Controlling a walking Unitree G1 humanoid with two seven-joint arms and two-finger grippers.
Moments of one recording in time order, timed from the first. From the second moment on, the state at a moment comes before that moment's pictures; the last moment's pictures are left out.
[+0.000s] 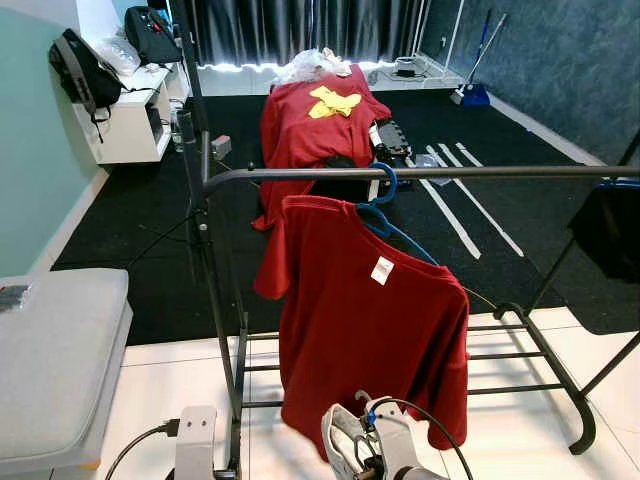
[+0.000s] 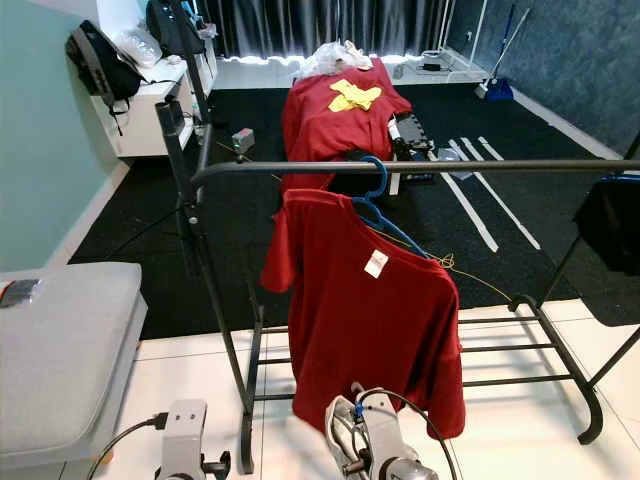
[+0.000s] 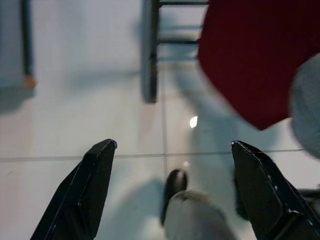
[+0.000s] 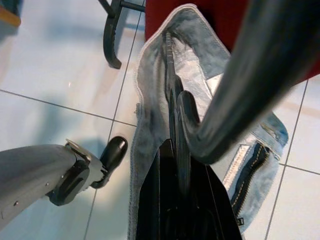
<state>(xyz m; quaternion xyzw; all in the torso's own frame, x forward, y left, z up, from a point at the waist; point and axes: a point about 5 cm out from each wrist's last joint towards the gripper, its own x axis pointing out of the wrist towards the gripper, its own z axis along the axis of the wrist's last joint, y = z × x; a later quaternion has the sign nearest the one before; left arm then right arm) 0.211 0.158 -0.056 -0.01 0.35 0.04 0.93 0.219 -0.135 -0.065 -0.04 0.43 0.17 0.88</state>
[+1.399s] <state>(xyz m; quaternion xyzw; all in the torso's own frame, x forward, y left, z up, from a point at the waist) 0.223 0.170 -0.044 -0.01 0.32 0.05 0.95 0.235 -0.120 -0.052 -0.05 0.38 0.21 0.90</state>
